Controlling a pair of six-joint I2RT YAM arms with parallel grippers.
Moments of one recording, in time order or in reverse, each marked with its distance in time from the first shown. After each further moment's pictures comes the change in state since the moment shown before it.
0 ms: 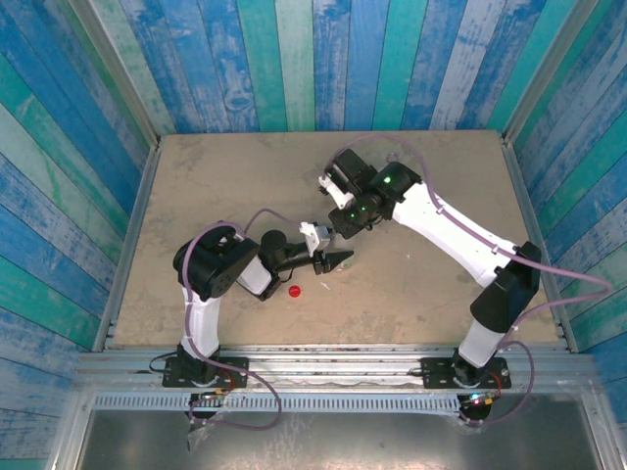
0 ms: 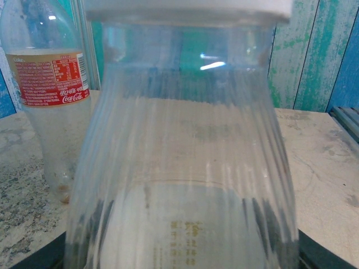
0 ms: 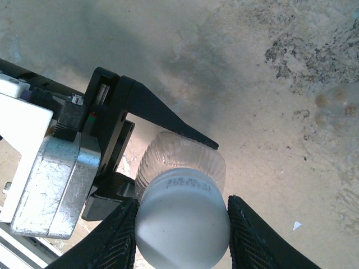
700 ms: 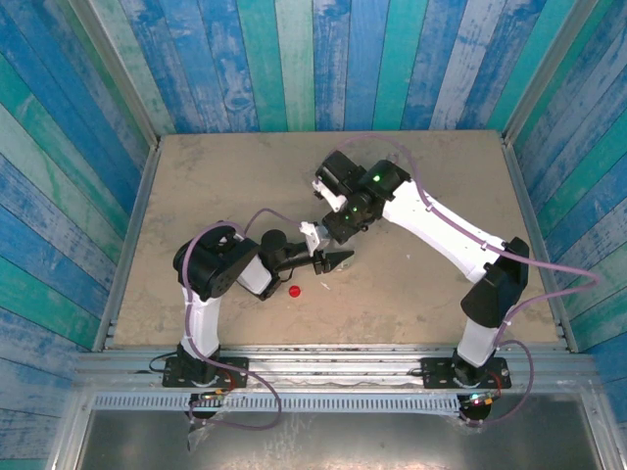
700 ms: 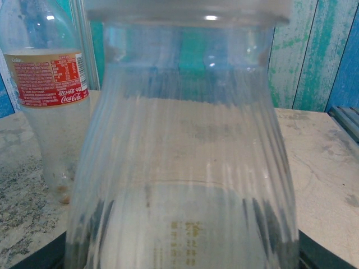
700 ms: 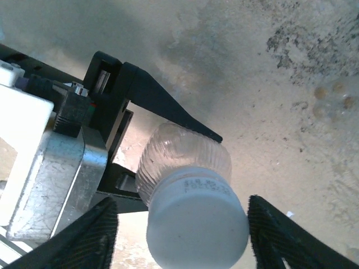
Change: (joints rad) left arm 0.001 0.000 0.004 -0.003 0.005 0.000; right arm 0.028 0.054 0.064 -0.072 0.039 0.001
